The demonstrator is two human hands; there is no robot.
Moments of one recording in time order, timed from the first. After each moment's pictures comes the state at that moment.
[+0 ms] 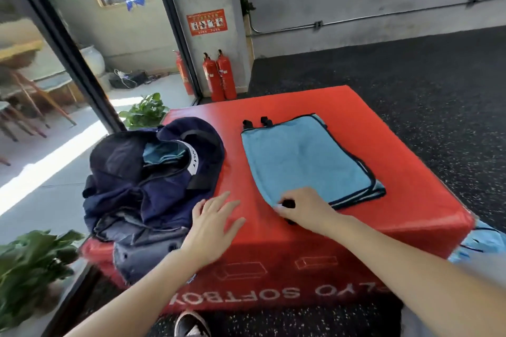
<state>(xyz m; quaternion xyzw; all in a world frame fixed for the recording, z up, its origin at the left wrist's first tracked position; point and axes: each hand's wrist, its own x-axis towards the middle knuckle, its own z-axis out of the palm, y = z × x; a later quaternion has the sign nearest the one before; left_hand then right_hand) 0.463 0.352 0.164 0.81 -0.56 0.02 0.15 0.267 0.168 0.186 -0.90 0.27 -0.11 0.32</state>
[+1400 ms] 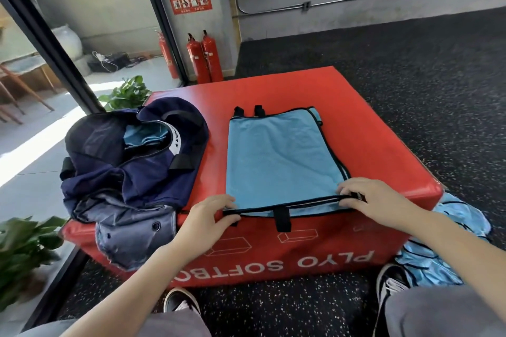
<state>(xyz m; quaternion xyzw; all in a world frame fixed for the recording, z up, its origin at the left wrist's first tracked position) 0.428 0.365 0.159 0.76 -0.56 -0.08 0.31 0.106 0.113 0.167 -0.92 0.26 -0.10 0.26</state>
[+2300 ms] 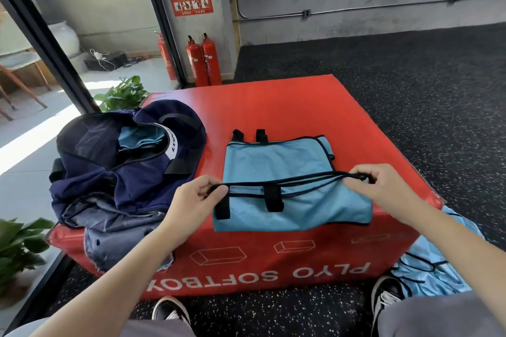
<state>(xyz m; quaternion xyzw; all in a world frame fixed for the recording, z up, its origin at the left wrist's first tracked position) 0.437 0.348 0.204 0.72 -0.45 -0.20 0.49 0.118 0.112 0.212 -0.82 0.29 -0.26 0.41</state>
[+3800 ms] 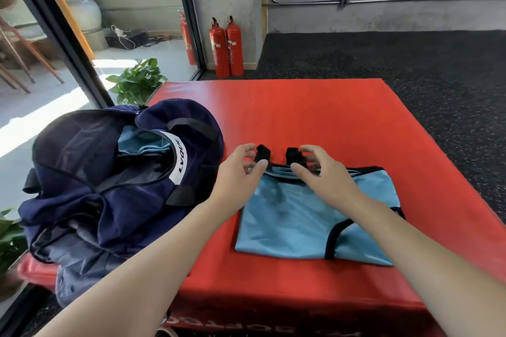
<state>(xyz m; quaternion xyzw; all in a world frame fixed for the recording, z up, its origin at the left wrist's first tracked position) 0.513 0.191 0.181 0.75 -0.41 -0.13 0.50 0.341 0.052 0.187 -0.83 0.32 -0.21 0.40</state>
